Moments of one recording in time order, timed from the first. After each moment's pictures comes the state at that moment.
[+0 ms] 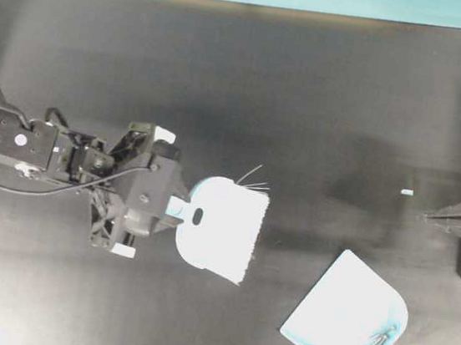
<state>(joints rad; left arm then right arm) -0.04 -0.15 0.68 0.05 0.22 0.14 0.07 -1.43 1.44 0.00 0.21 -0.01</state>
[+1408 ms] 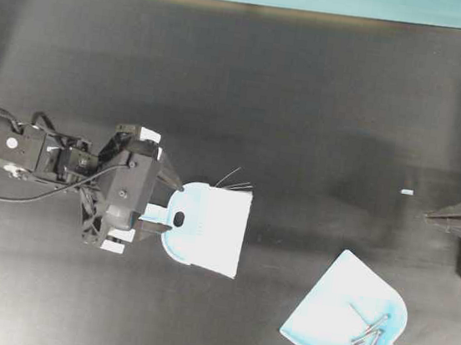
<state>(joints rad) -0.04 -0.15 0.79 0.05 0.07 0.14 0.07 -1.44 1.44 0.00 0.21 -0.01</state>
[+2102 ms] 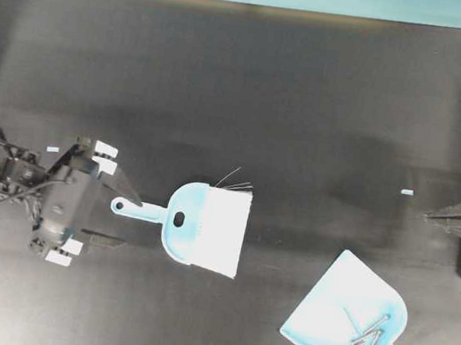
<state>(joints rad) -0.11 -0.32 0.99 0.05 -0.04 0.15 0.07 -1.44 1.44 0.00 0.21 -0.01</state>
